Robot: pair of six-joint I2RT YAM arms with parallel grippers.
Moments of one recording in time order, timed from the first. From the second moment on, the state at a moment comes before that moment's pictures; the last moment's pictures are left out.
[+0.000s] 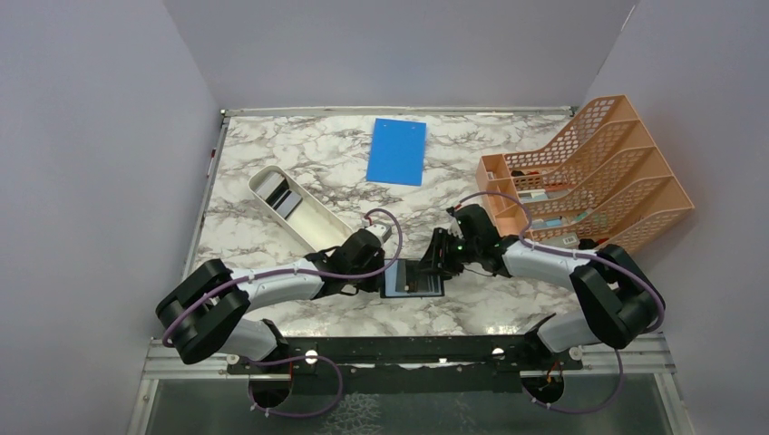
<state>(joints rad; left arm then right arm) -0.89 1.36 0.55 -0.04 0.02 -0.52 0.60 1.44 0.57 0.01 -0.39 0.77</state>
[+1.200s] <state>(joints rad) -0.89 1.37 0.55 -0.02 0.03 -0.53 0.68 1.46 0.64 -0.07 -0.29 0.79</state>
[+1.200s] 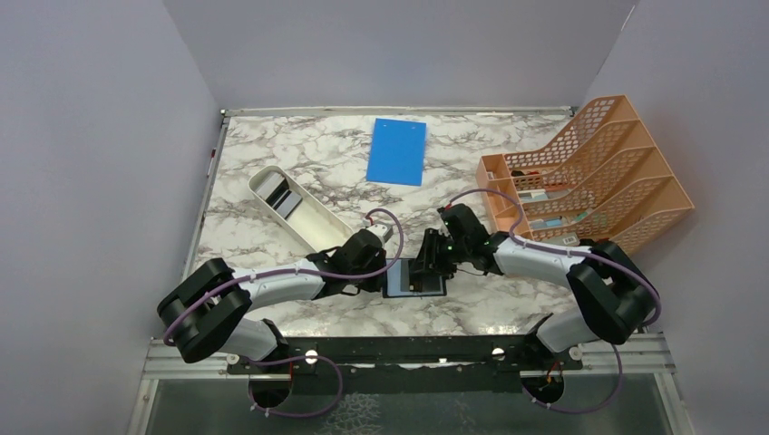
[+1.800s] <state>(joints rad) -0.90 1.37 0.55 -0.02 0.03 -0.54 0.73 1.53 0.67 -0.01 -0.29 0.81</state>
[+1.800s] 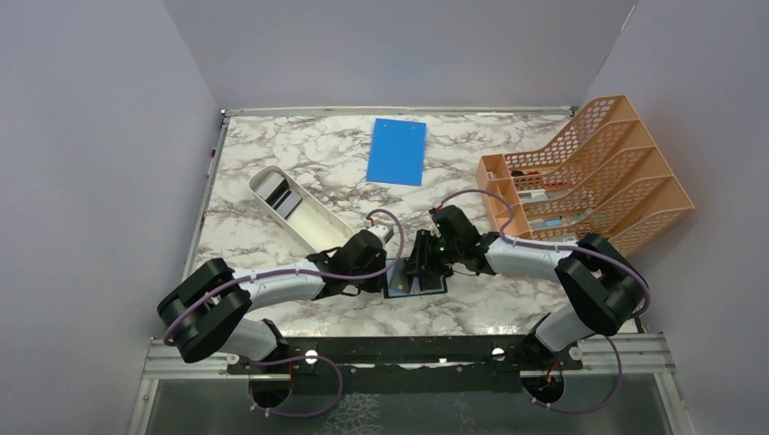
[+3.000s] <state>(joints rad) -0.91 1.37 0.55 -0.01 0.03 -0.54 0.74 1.53 0.72 -0.03 -0.13 0.83</state>
